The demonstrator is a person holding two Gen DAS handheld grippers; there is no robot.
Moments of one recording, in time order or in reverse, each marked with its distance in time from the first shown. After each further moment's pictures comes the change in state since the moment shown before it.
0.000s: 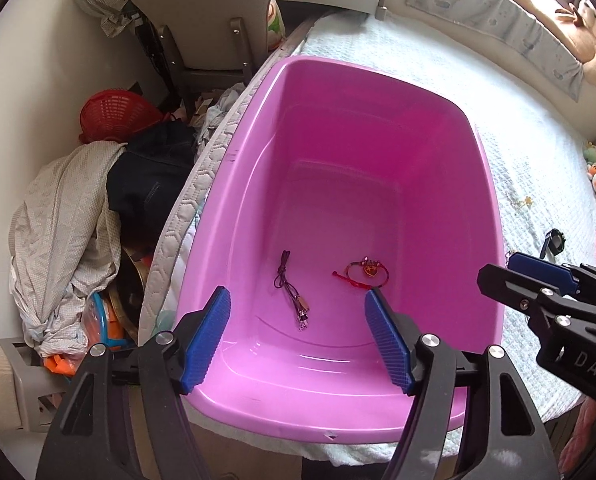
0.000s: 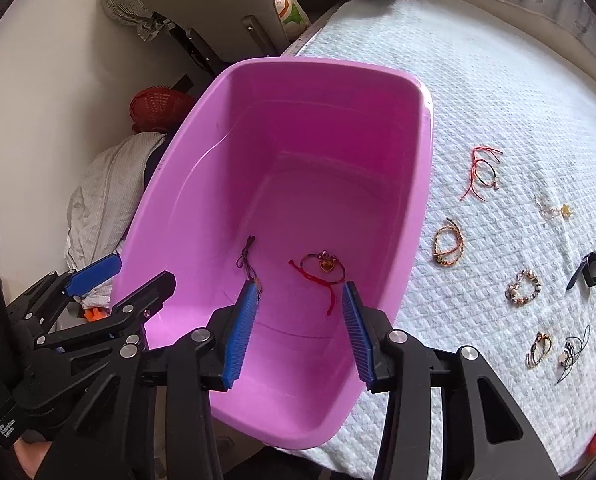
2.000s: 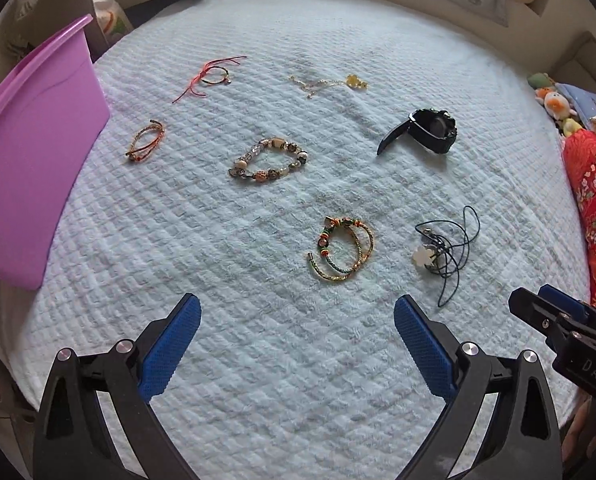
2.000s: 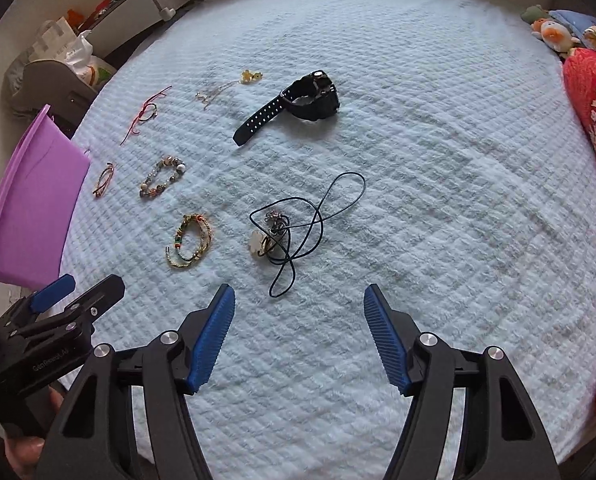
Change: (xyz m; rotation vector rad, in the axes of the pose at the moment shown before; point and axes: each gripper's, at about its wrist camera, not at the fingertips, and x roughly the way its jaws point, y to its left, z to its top) left arm 0.110 -0.441 -0.152 0.099 -0.065 -0.069; right arm -0.028 -0.488 -0.249 0.282 -0.147 -0.109
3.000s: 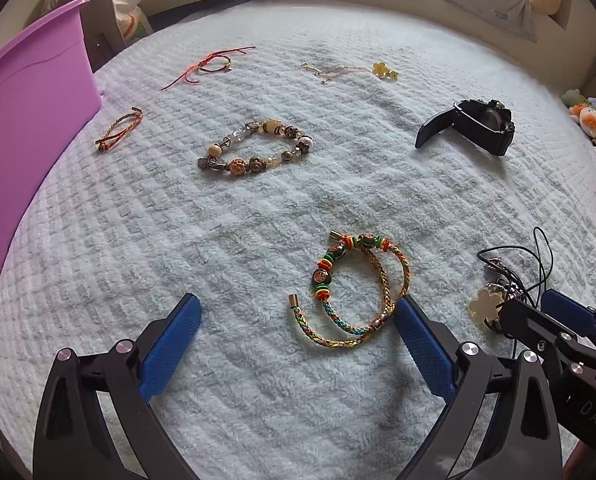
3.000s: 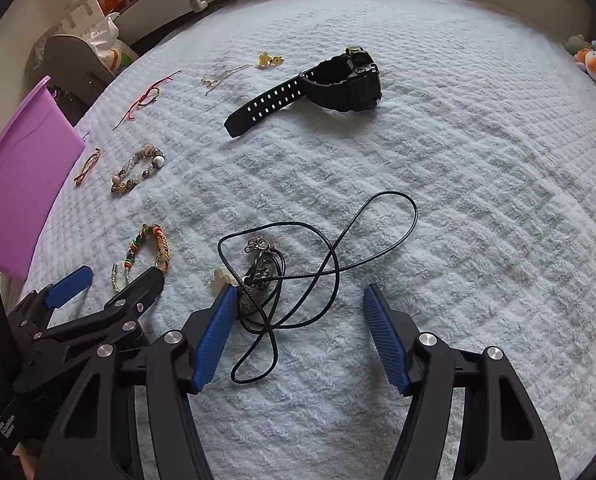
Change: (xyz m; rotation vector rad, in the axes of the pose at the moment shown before) left arm 0.090 -0.020 -0.003 -0.055 -0.111 0.105; right arm 0.087 -0.003 0.013 -0.133 -0.080 0.047
